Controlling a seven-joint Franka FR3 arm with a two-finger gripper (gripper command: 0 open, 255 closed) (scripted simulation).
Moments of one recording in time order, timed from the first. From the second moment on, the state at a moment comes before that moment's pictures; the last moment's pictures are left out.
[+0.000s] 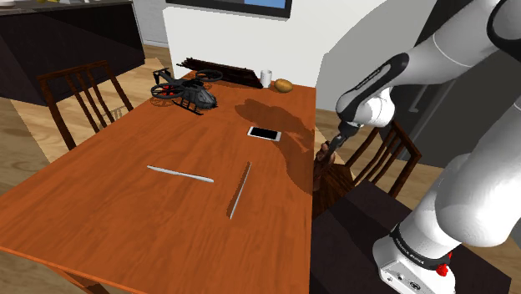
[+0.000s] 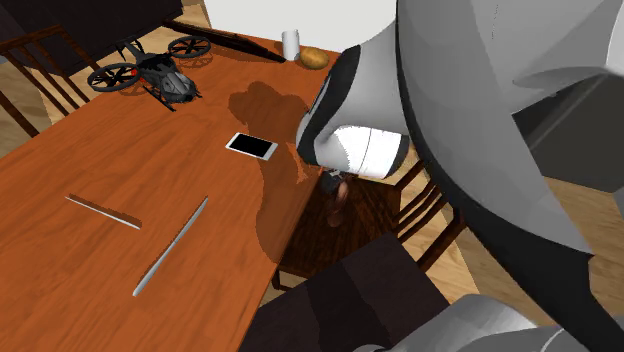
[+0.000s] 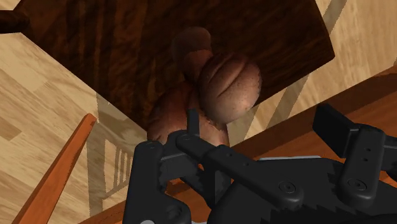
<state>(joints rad) 0.17 0.00 -0.60 -2.67 0.31 2.75 -0.85</state>
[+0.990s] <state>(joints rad) 0.11 0.20 -0.48 -2.60 0.72 2.83 -1.18</state>
